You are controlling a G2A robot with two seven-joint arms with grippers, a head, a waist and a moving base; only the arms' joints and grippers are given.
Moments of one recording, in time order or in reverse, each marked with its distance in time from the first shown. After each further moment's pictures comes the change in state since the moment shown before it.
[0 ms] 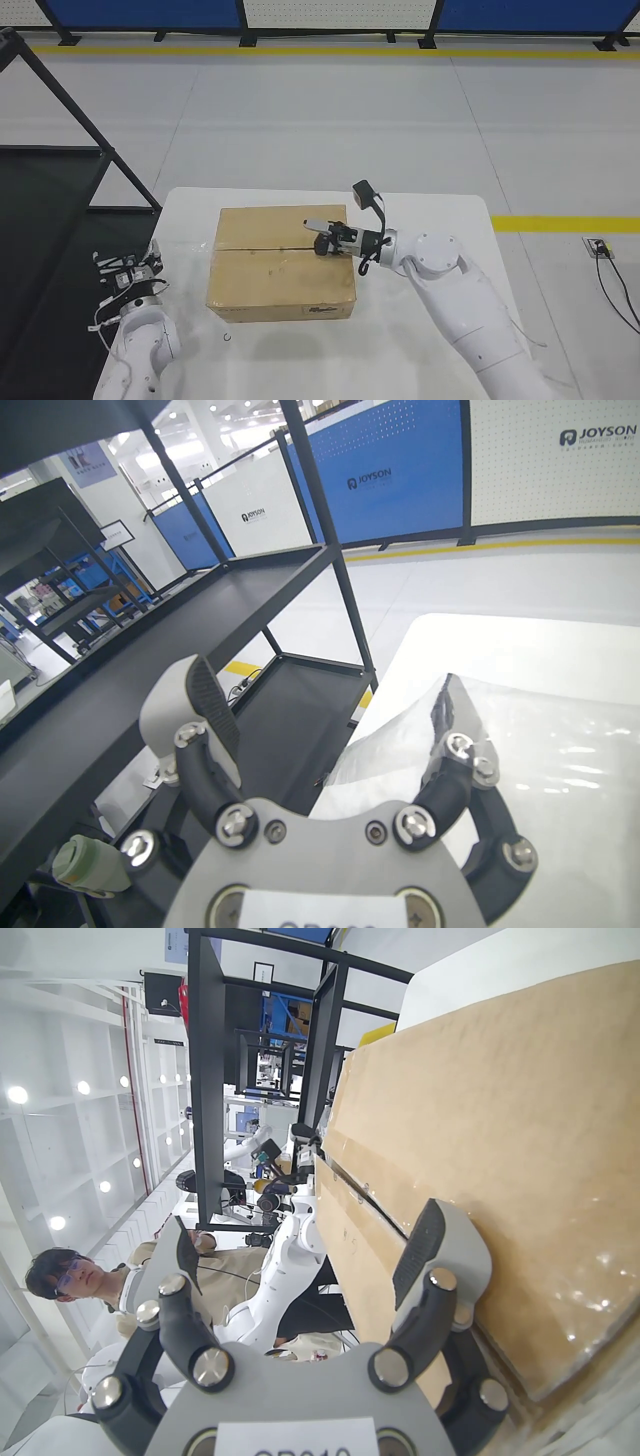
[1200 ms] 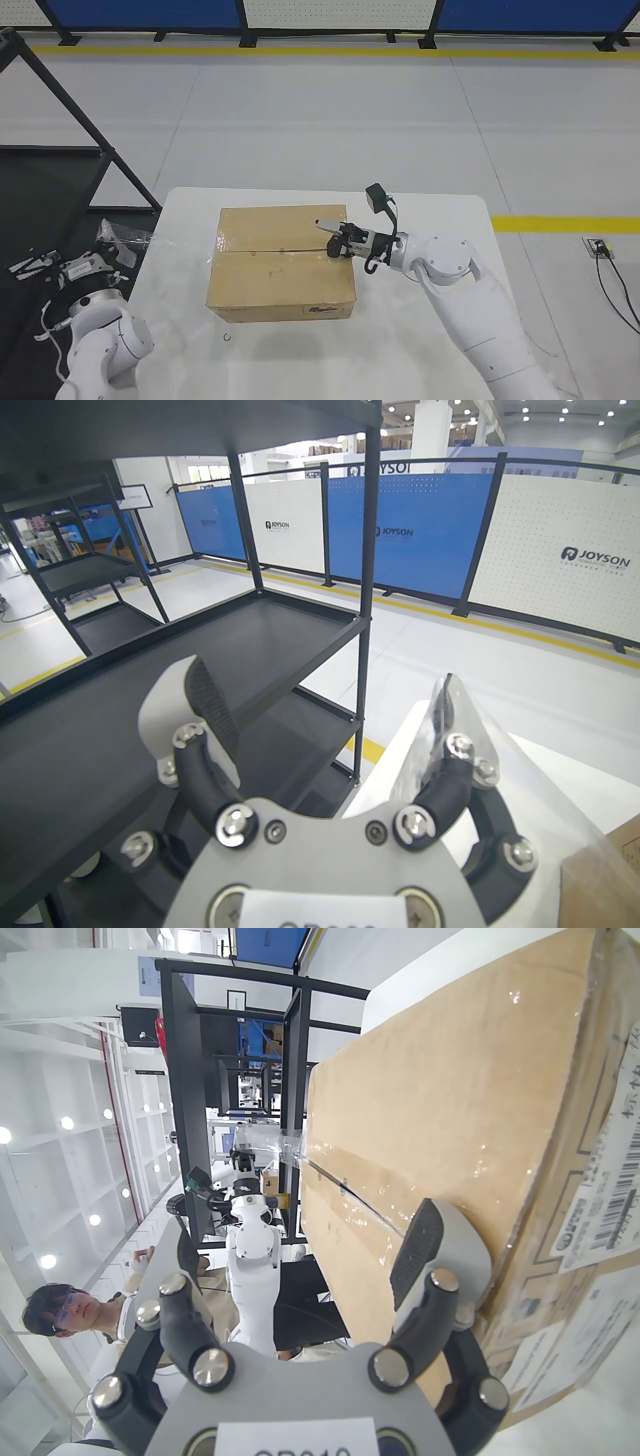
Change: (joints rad) left arm 0.100 -0.016 -0.190 -0.358 -0.111 -0.028 -0.107; right arm -0.059 0.040 0.054 -0.103 -0.034 0.123 -0.011
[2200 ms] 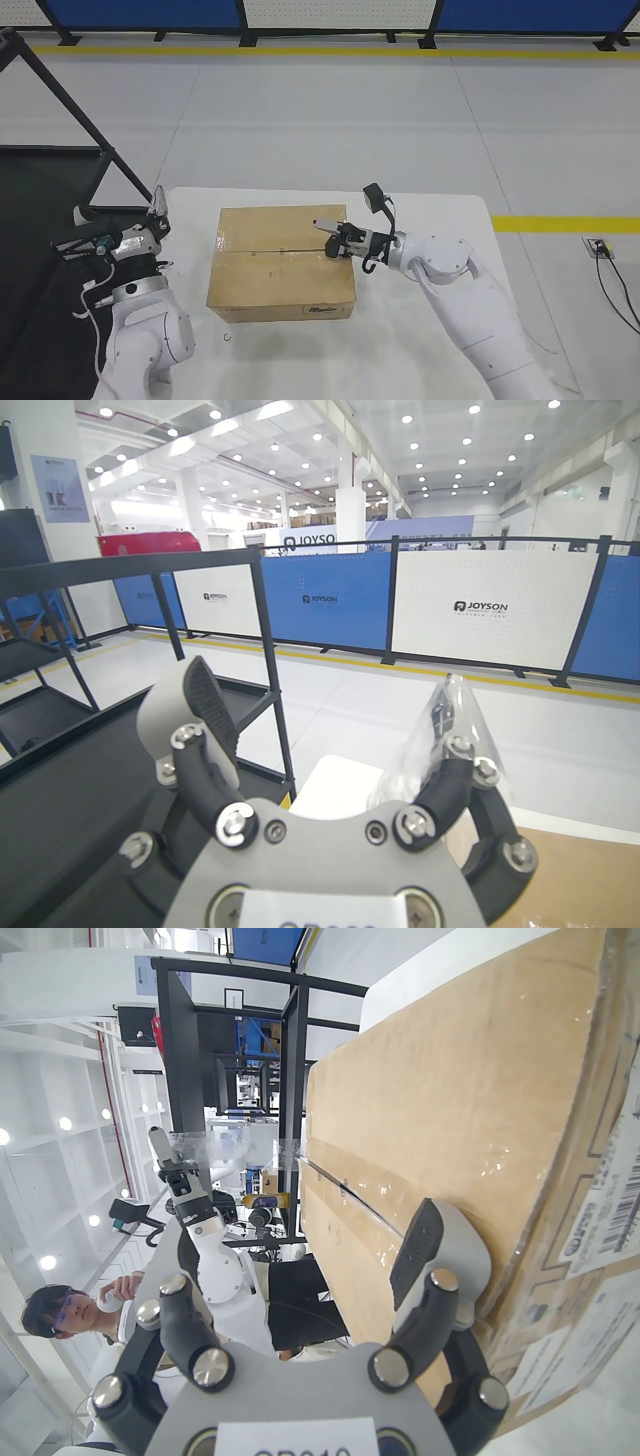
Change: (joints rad) left arm -0.028 -0.040 0.214 -0.239 0.197 0.007 -0.040; right arm 0.013 0.002 -0.023 0.012 0.011 0.004 -0.004
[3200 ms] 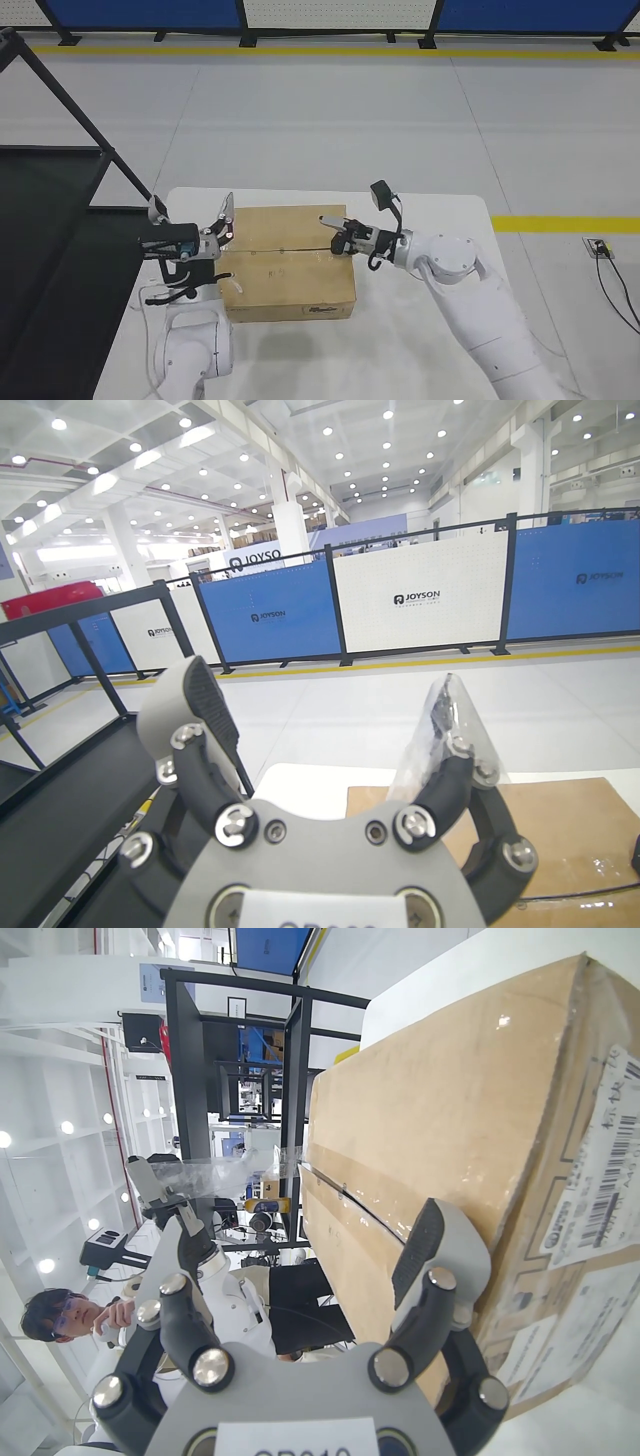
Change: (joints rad) left arm -0.018 -0.043 0.176 -0.028 0.189 -0.064 -0.052; right arm -0.017 0.018 0.032 -0.042 -0.009 0.037 -0.005
